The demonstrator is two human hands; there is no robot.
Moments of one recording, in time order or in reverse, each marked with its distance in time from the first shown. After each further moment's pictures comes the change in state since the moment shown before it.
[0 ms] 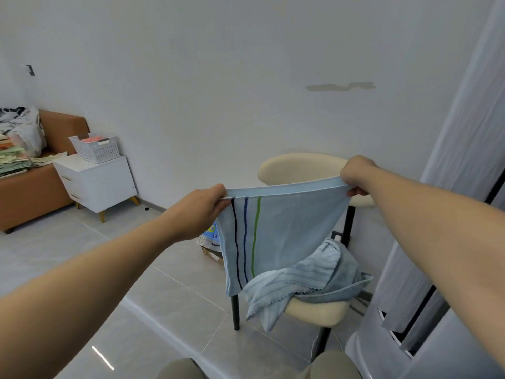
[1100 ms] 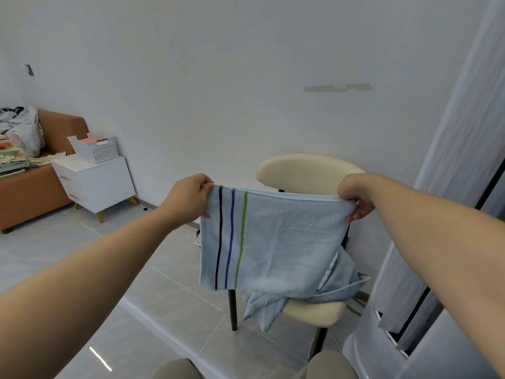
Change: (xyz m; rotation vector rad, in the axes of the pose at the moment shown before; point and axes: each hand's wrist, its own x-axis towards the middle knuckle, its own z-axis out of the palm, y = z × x) left_hand 0.017 -0.003 -0.005 -0.376 0.154 -0.377; right_hand 0.006 0.029 0.020 -0.007 -0.403 0.145
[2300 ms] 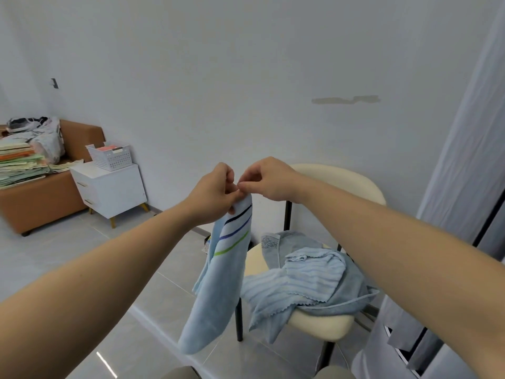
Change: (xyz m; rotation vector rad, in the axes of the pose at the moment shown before) left_hand -0.008 0.045 -0.004 -0.135 -0.061 0.188; right_hand -0.130 -0.116 0.072 0.033 0.097 -1.164
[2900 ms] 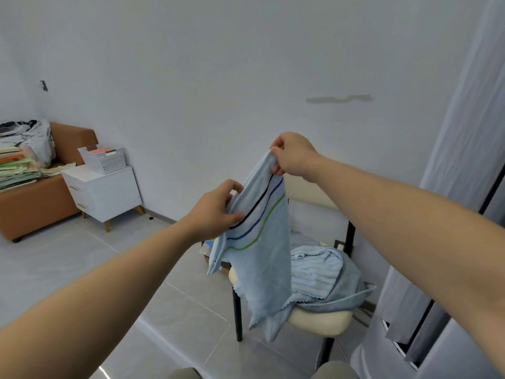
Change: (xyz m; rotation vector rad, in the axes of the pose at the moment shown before) left_hand -0.017 -0.019 0.011 0.165 -0.108 0.068; right_hand 0.015 0.013 -0.044 0.067 0.311 0.259
